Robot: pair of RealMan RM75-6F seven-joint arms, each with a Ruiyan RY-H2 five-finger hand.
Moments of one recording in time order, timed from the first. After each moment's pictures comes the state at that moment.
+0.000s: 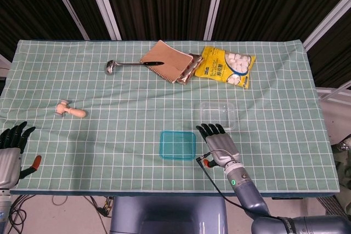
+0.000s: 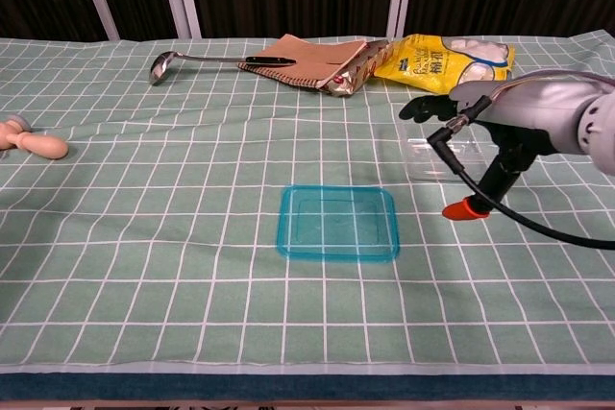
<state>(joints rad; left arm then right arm) -0.06 -1.14 -0.05 -1.77 1.41 1.48 0.19 0.71 -1.43 0.22 -2.11 -0.60 1.21 -0.86</state>
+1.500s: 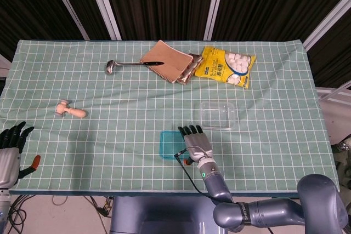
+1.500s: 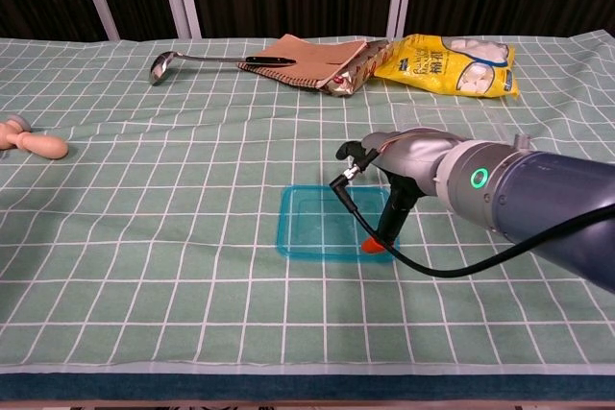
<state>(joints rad) -0.06 -1.14 -0.05 -1.77 1.39 1.48 0.18 0.91 -1.74 0.24 -1.80 -0.42 1.24 -0.86</state>
